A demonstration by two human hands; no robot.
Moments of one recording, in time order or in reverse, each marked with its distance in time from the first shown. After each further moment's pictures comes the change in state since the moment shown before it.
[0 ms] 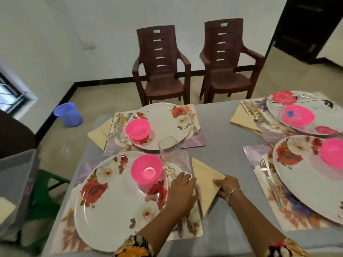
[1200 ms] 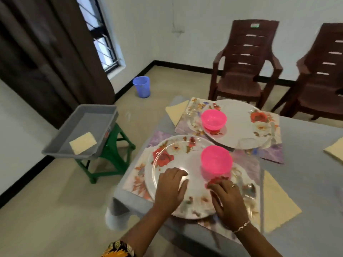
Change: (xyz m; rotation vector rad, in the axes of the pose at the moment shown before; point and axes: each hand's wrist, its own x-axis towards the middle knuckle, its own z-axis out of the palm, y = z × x) left_hand -0.143 -0.123 -0.019 -0.200 0.711 -0.343; right_hand -0.078 0.073 0.116 -1.055 -0.410 -1.619
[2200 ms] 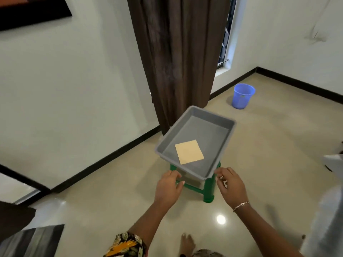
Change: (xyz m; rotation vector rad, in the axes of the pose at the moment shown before) left_hand -0.055 -0.479 -0.285 0.103 -0.020 -0.789; right_hand 0.285 -0.354 0.389 0.328 -0.390 0.033
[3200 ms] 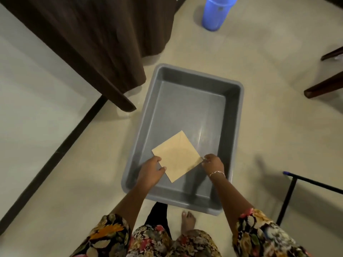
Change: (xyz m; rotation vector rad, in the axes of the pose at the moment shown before) left_hand 0.353 -0.133 0.116 -0.122 -0.711 -0.339; right_hand 0.259 0.137 0.213 0.102 -0.272 1.206
